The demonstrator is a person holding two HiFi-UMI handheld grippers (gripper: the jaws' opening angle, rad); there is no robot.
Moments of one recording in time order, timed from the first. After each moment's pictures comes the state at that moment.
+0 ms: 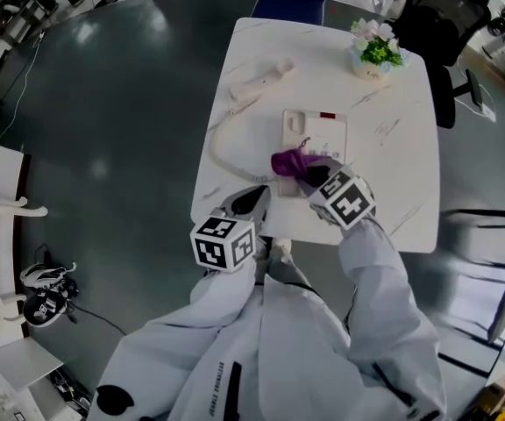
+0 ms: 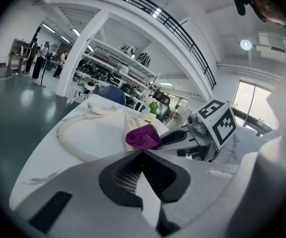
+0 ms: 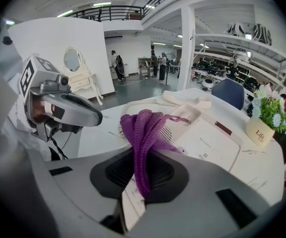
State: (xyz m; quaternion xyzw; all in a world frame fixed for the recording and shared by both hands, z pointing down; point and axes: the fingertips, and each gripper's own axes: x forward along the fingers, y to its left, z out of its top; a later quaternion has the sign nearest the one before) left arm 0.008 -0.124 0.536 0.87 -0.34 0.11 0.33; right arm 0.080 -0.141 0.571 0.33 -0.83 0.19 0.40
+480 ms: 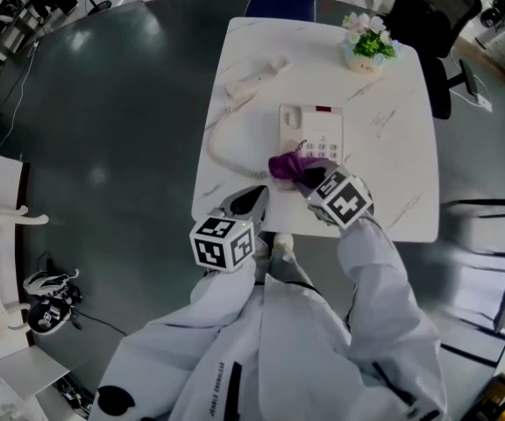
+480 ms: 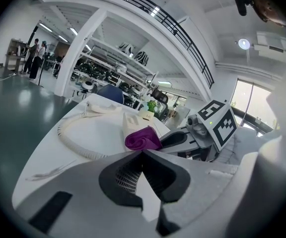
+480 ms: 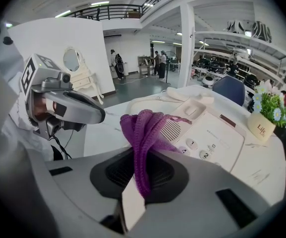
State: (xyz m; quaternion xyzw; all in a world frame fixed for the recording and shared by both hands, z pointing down) left arm 0.004 -0.112 0.537 0.88 -0.33 0.12 0.32; right arm 0.074 -0.122 0.576 0.32 -0.83 0.20 0.41
